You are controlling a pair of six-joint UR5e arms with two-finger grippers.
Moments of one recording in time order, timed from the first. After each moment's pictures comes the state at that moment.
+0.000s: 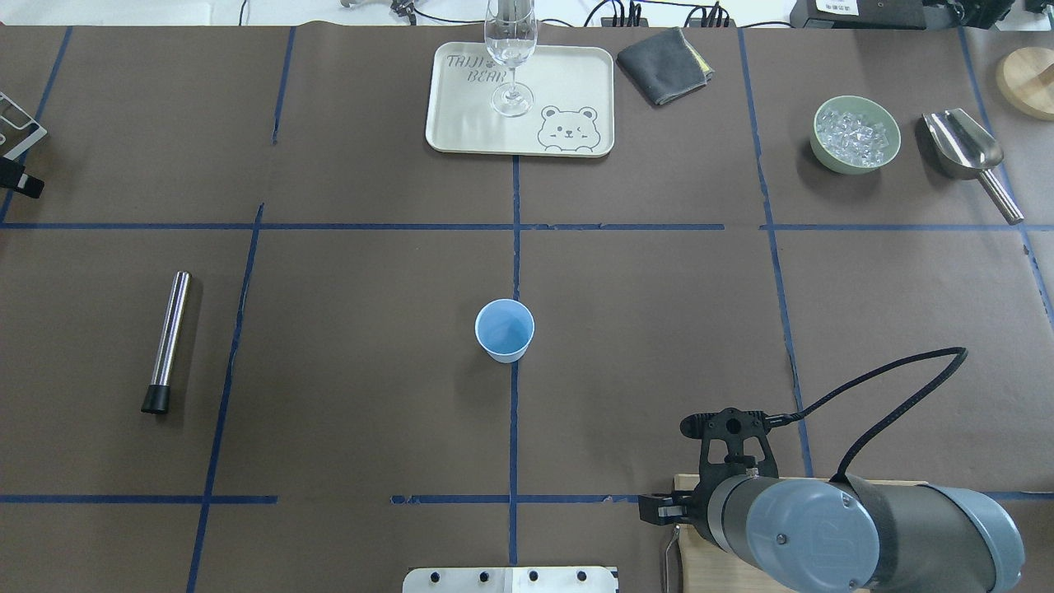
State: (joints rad) left arm -1.27 -1.65 -1.80 -1.83 -2.34 -0.34; right arm 0.11 -1.46 2.15 -1.49 1.54 1.46
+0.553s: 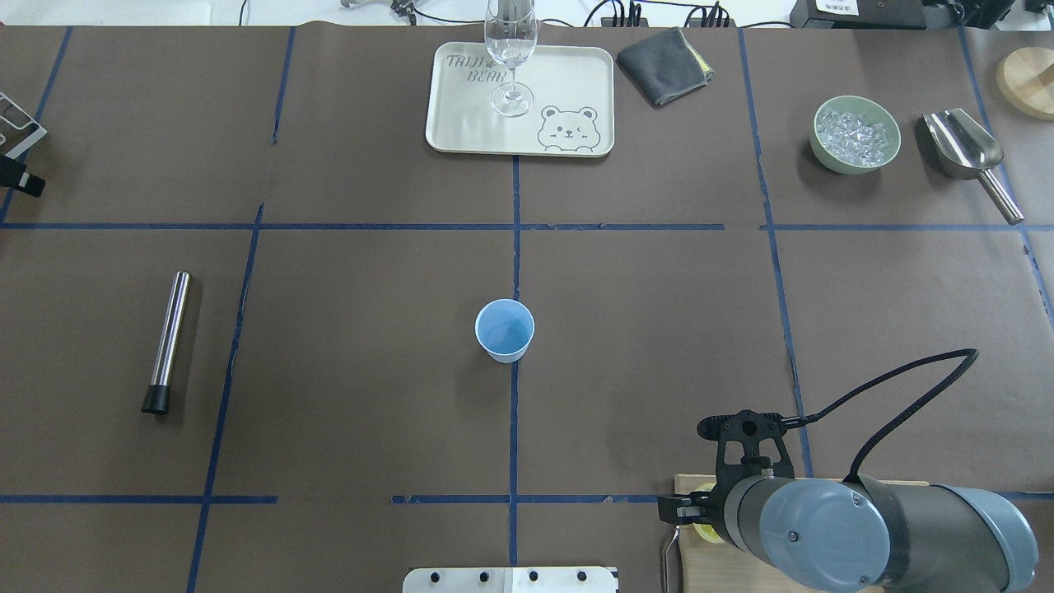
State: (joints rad) left arm -1.27 -1.65 -1.80 -1.84 -2.34 -0.34; right arm 0.11 -1.50 2.15 -1.48 1.54 1.46
